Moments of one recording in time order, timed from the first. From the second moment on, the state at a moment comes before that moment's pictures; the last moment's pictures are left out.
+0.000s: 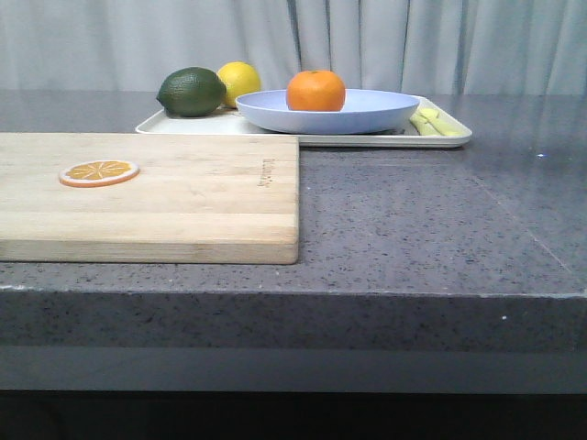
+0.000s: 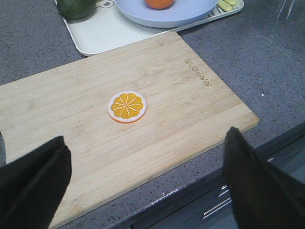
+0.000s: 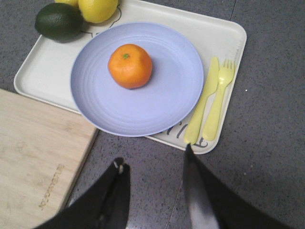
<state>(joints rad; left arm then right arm) -0.60 0.62 -0.80 0.13 0.80 -0.10 0.23 1.62 -2.02 0.09 1.22 0.02</state>
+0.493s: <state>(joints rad) -0.60 0.62 -0.80 0.13 0.80 -0.10 0.24 1.02 -1.32 0.06 0.99 0.02</state>
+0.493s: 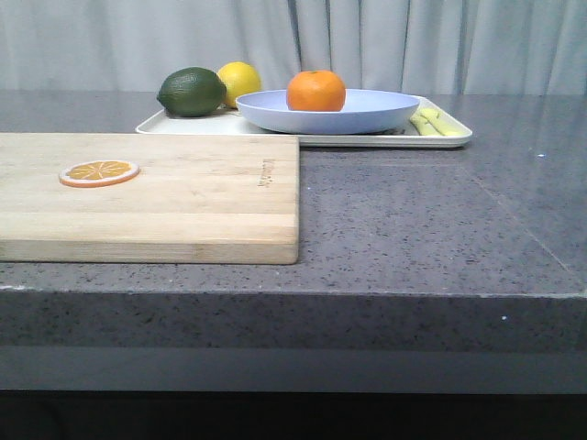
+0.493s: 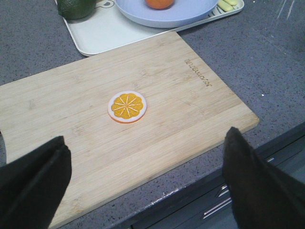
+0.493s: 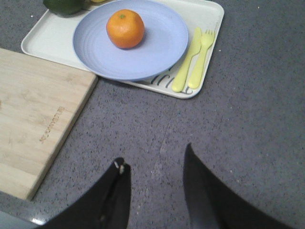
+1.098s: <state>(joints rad) -0.60 0.62 -0.80 0.13 0.80 -0.10 0.24 0.43 -0.81 0.01 0.87 0.02</state>
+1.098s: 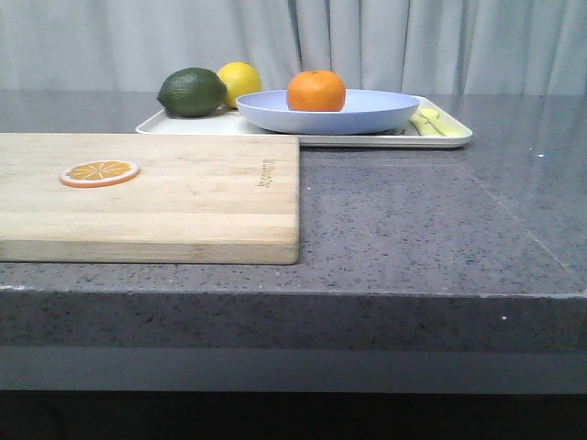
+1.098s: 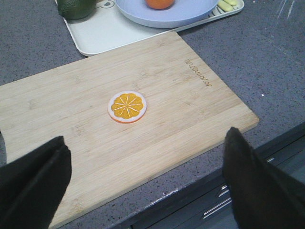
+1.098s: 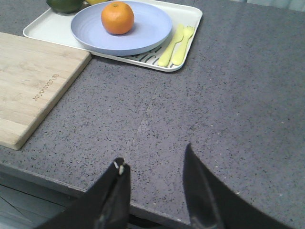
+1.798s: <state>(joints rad) -0.60 0.62 -0.80 0.13 0.80 -0.10 0.24 0.41 -0.81 0.01 0.87 0.02</state>
